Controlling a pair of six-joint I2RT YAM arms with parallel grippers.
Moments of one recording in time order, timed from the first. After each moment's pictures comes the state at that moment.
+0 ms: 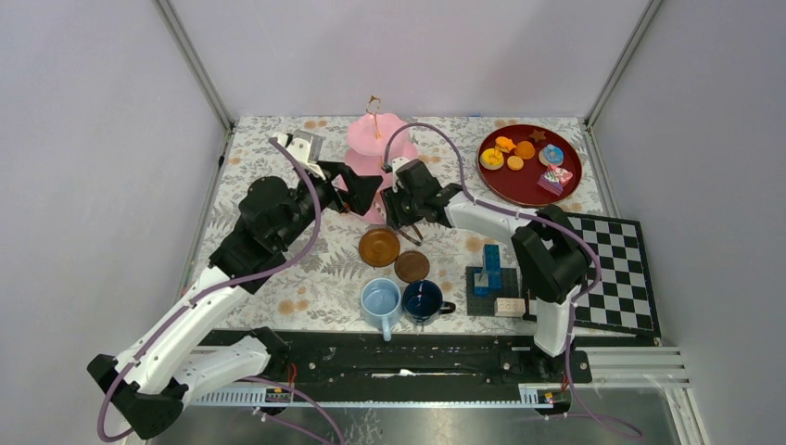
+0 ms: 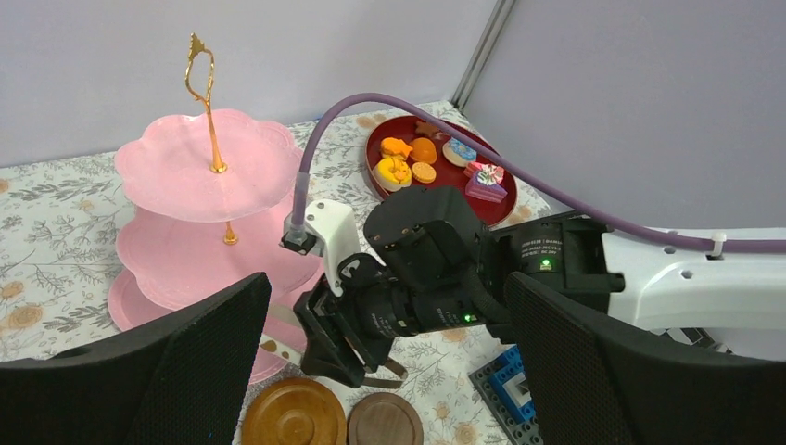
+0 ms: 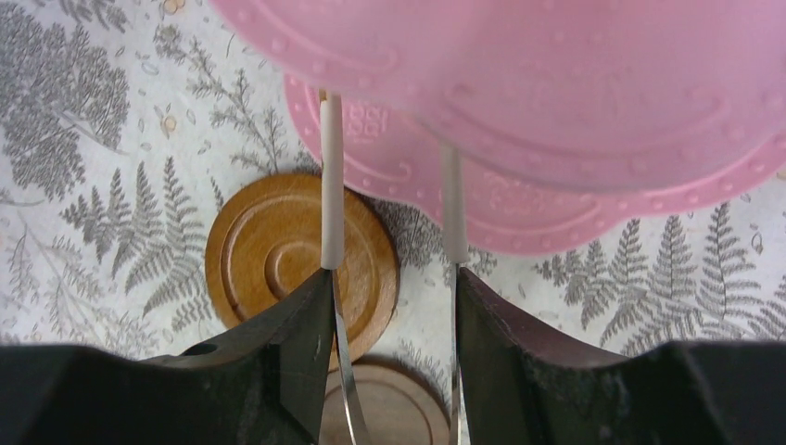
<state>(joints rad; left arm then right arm) -0.67 0.92 1.04 -0.10 -0.05 -0.29 0.72 1.90 1.34 -0.26 -0.06 0.20</state>
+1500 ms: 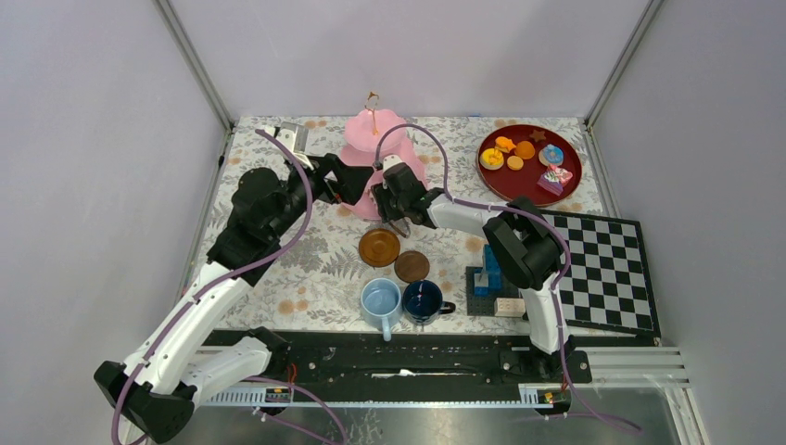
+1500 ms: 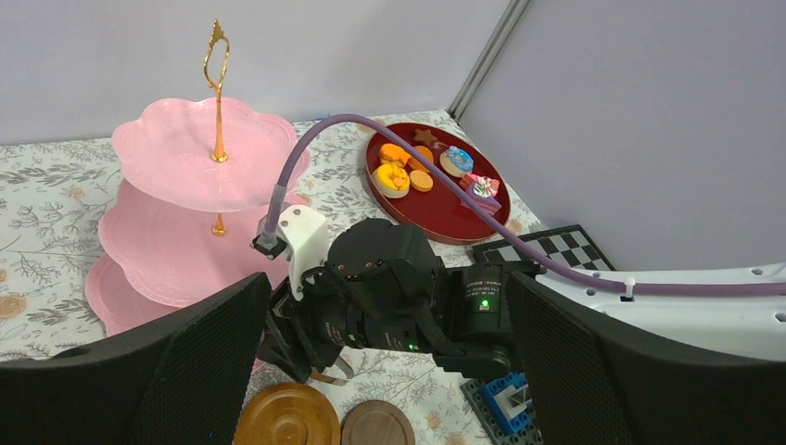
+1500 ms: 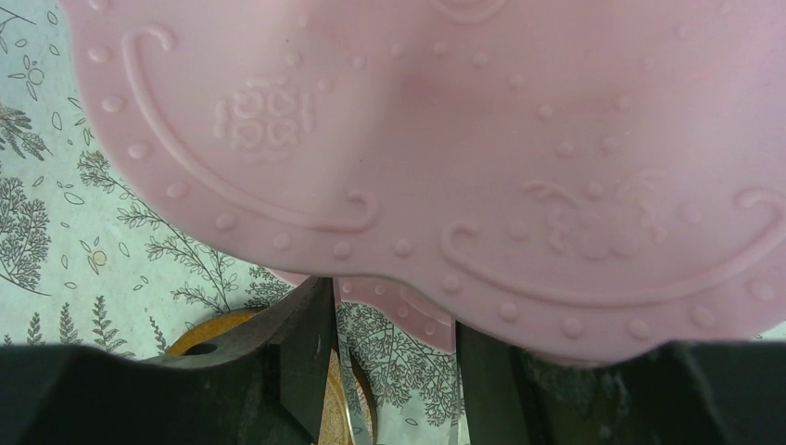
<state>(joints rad) -0.53 0.94 1.02 -0.07 0.08 -0.38 0.74 2.09 1.43 -0.07 0.09 0.22</state>
